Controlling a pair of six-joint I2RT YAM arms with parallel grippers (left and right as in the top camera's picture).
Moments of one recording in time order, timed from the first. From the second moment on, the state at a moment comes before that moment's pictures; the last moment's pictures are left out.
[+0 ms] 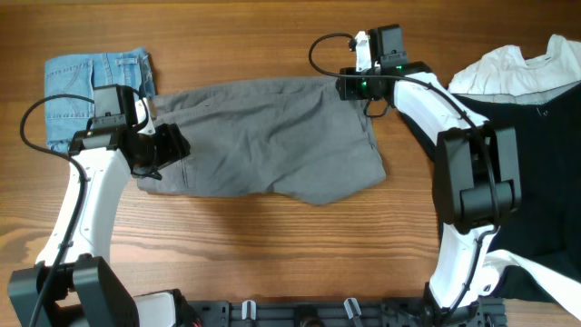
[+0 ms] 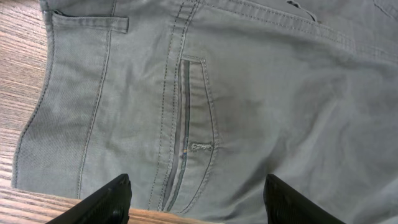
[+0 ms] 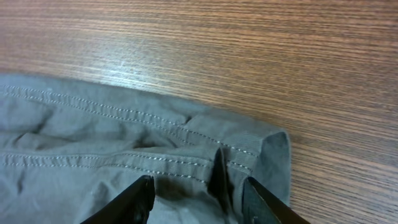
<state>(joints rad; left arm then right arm) 0.14 1.50 1.03 -0.77 0.21 -0.30 0.21 2.13 1.51 -0.39 -0.23 0.11</state>
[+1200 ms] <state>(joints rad) 0.14 1.50 1.03 -0.75 0.21 -0.30 0.21 2.10 1.51 -0.37 -0.23 0.02</state>
